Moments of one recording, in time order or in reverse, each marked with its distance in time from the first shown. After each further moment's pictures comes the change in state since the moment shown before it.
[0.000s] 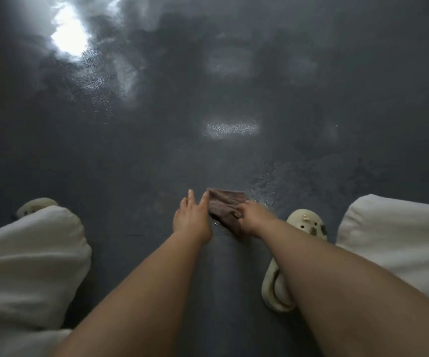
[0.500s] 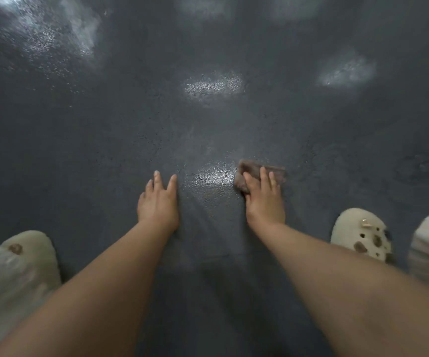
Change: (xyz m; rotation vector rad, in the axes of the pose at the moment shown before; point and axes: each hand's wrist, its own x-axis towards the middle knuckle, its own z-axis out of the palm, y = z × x) left_hand 0.145 -0.127 -0.006 0.175 -0.018 -0.031; right_hand 0.114 -0.036 0.054 0.057 0.403 0.201
